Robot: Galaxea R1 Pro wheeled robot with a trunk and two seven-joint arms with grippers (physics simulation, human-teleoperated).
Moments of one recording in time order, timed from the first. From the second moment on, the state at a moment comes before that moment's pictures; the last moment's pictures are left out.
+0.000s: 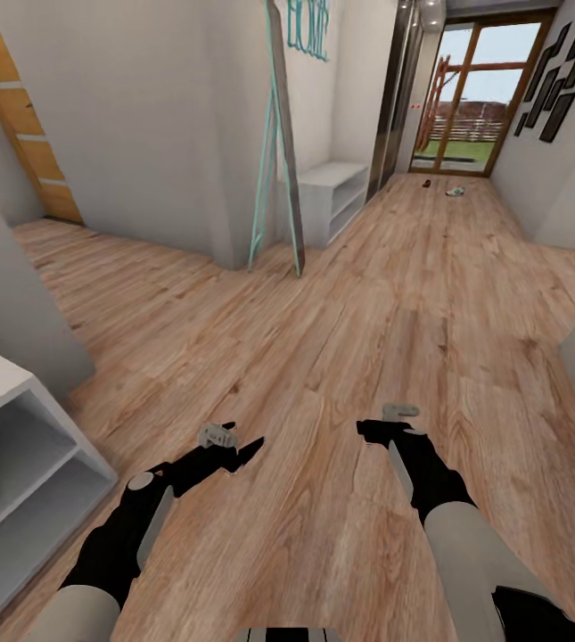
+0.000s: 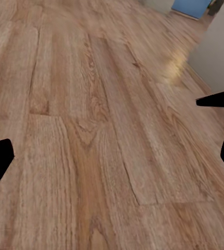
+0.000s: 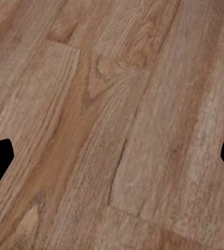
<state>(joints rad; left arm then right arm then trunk) -0.53 -0.02 0.01 -0.99 0.05 0.07 -0.70 -0.80 0.08 -0.21 -0.66 0.17 0.37 0.01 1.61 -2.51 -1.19</state>
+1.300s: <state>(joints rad) -0.53 -0.02 0.09 -0.99 0.05 0.07 -0.69 -0.80 0.08 -0.21 -0.66 0.17 0.37 0.01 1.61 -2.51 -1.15</state>
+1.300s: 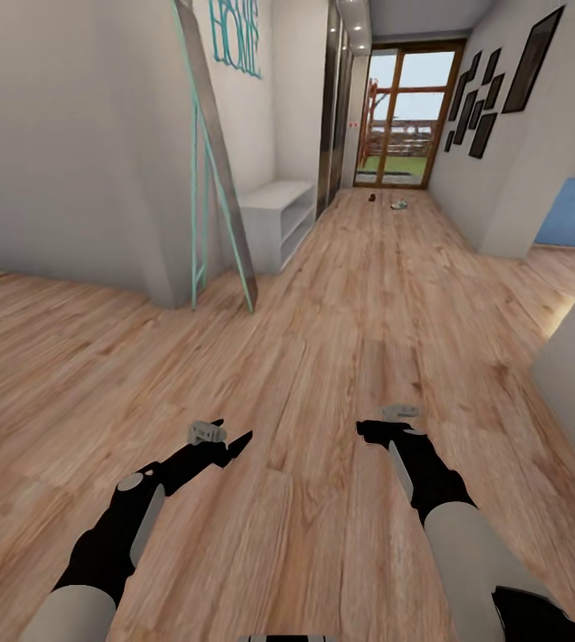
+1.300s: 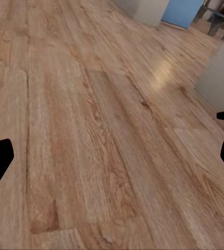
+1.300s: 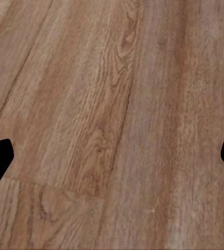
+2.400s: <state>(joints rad) -0.53 -0.02 0.09 -0.98 0.05 0.07 -0.69 -0.80 0.08 -0.21 -0.66 0.17 0.37 0.01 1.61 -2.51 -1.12</state>
